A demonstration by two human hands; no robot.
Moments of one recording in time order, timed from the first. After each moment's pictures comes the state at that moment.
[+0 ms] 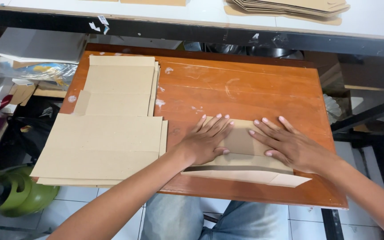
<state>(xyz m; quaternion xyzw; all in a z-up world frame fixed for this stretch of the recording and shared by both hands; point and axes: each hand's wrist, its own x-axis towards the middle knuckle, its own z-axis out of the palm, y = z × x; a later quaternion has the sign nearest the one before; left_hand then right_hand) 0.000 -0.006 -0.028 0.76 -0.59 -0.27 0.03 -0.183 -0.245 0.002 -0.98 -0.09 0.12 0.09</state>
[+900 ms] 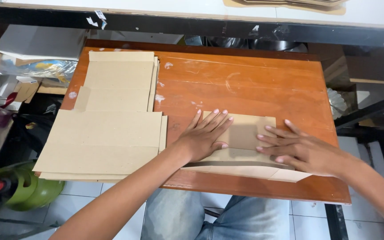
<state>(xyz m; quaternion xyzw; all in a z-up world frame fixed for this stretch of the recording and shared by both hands) -0.004 0.000 -0.026 0.78 -0.58 -0.25 0.06 -0.202 -0.261 0.010 -0.95 -0.20 0.12 0.23</state>
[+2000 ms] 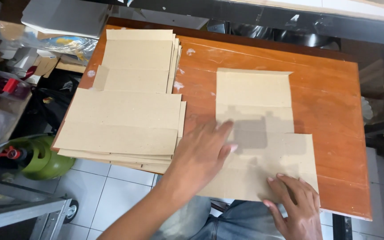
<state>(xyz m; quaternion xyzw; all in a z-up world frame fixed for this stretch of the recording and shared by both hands) -0.057 0.058 0.032 0.85 -0.47 -0.01 0.23 -0.292 -0.112 -0.060 -0.96 0.08 -0.25 0.08</state>
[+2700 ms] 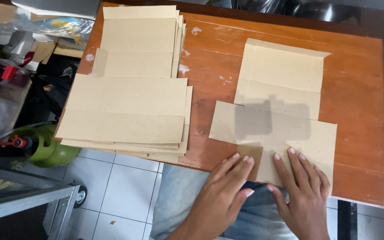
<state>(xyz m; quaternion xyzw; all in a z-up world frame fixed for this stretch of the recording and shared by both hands) -0.151 0.098 -0.005 0.73 -0.44 -0.14 0.50 -0.276 -0.090 -0.043 -0.98 0.12 -0.17 -0.01</state>
